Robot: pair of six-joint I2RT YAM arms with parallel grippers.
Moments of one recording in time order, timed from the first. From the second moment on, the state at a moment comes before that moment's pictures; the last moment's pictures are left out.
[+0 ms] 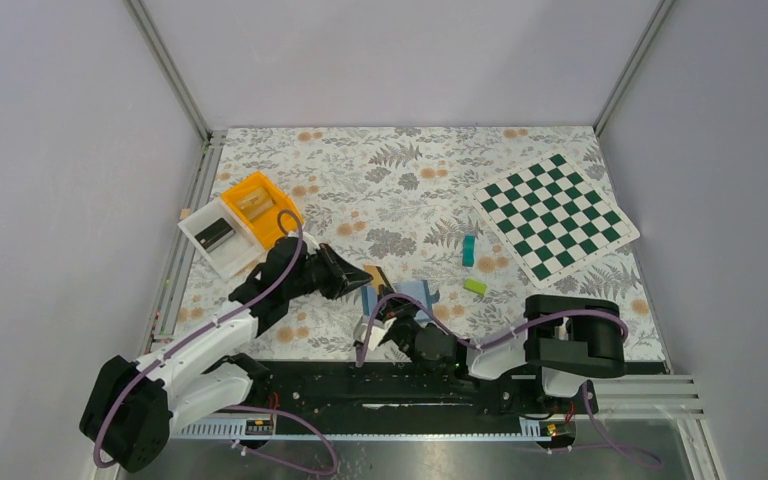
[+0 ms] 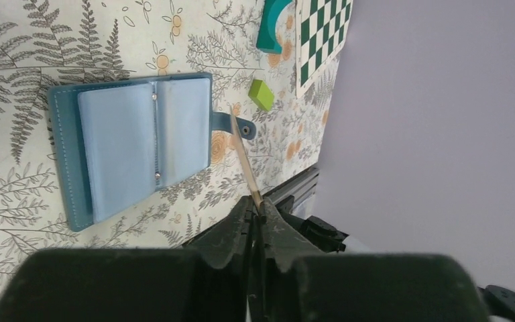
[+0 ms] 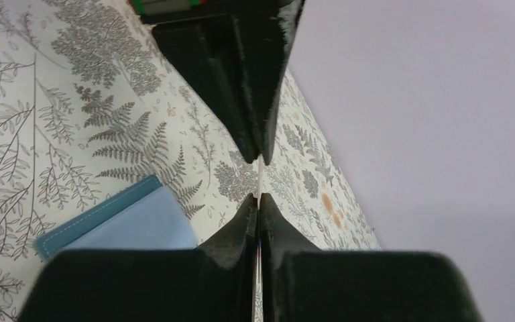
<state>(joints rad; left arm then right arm) -0.55 0.98 0.47 0.02 0.35 -1.24 1.42 1.66 0.43 1.19 0.67 -0.87</state>
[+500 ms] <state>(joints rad) -0.51 0.89 0.75 -0.20 0.35 -0.78 1.15 1.05 0.50 0.47 0.32 -0.03</state>
